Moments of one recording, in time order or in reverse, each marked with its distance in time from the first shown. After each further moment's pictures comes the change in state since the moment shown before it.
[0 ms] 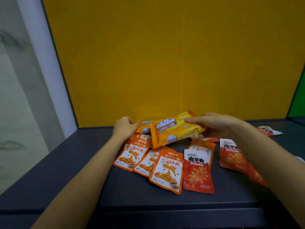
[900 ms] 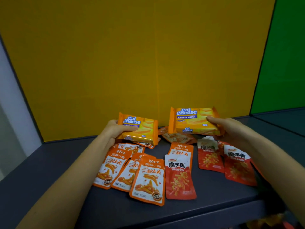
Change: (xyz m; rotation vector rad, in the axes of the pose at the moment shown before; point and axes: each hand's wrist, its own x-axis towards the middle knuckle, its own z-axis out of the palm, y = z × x) left_hand 0.020 0.037 0.017 -0.653 -0.335 -0.178; right_hand -0.034 0.047 -0.071 0.276 0.407 -0.056
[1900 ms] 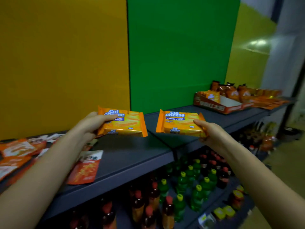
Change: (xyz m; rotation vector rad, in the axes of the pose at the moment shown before) left_hand -0.144 0.115 0.370 -0.134 -0.383 0.109; right_hand -0.105 0.039 -0.384 0.147 0.467 -0.075
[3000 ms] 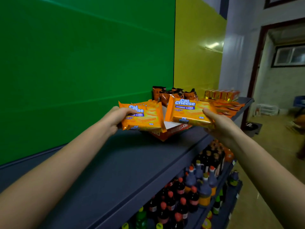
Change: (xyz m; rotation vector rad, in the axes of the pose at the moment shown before) left_hand 0.284 0.050 0.484 0.012 -0.261 0.060; right_hand 0.321 -0.053 -0.341 0.103 0.194 -0.153
